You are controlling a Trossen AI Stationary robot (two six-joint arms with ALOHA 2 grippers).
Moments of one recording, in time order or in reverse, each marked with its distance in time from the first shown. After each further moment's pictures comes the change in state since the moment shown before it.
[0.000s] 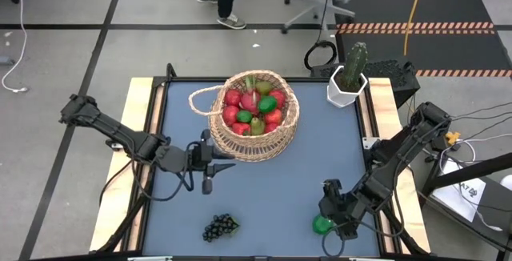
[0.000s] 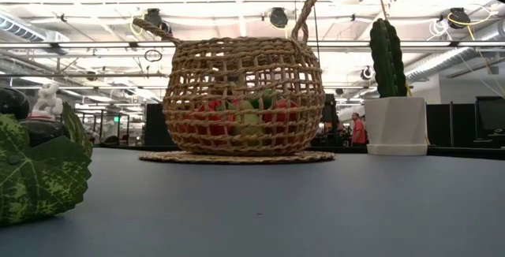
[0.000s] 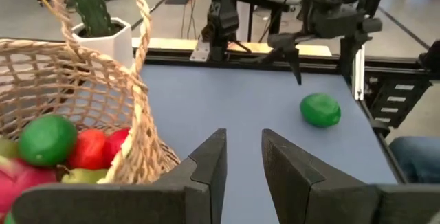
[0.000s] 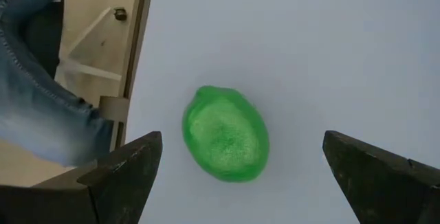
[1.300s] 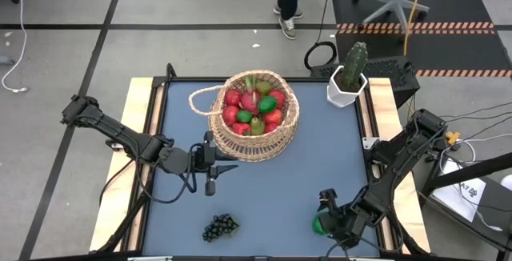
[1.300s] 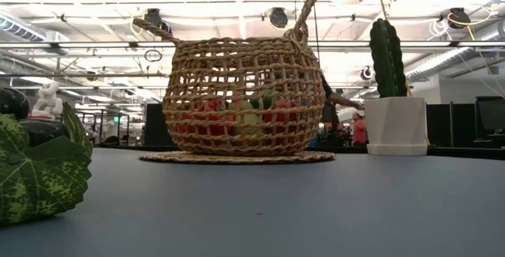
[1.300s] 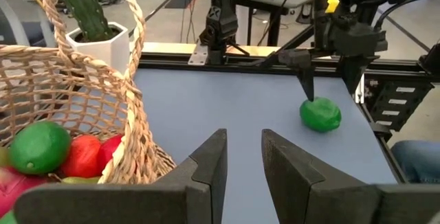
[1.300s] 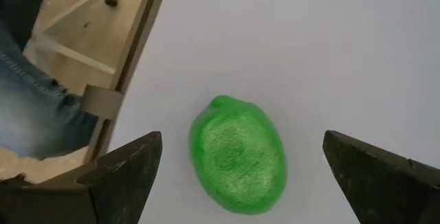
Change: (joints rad) left arm 0.001 0.034 0.000 0.057 -0.002 0.019; right arm 0.077 0.111 0.000 0.097 0.090 -0.116
